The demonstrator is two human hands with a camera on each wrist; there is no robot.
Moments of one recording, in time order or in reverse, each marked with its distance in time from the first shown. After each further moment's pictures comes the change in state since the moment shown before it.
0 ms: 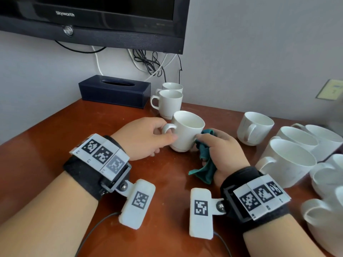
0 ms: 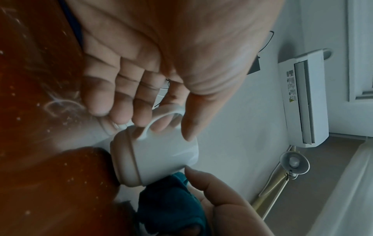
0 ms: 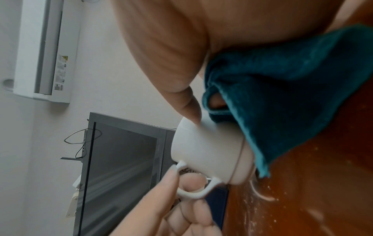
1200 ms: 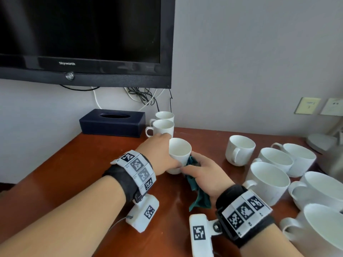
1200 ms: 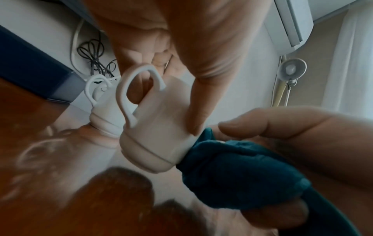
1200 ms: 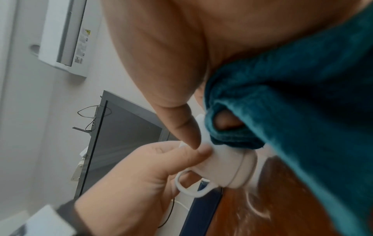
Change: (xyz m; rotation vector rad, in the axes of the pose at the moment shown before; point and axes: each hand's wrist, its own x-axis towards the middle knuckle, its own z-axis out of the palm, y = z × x) left_hand 0.059 0.034 0.001 0.538 0.033 0.024; right_hand -0.006 -0.026 -0.001 -0.173 -0.280 -0.054
